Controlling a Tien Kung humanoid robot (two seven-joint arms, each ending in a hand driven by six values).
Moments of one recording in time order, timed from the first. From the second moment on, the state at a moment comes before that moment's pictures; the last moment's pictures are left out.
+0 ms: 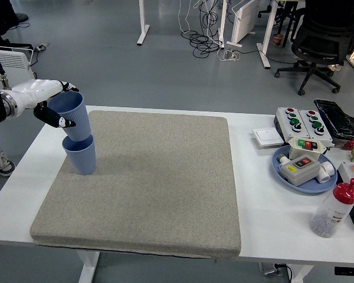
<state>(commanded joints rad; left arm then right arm) -0.90 0.62 -1.05 -1.06 1.98 -0.47 0.07 0.15 -0.18 0.07 0.26 0.06 -0.23 -0.18</state>
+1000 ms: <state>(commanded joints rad) -0.88 0.57 -0.97 -0.93 1.95 -0.36 0.05 0.16 -0.18 0.07 0.26 0.06 -0.23 -0.18</state>
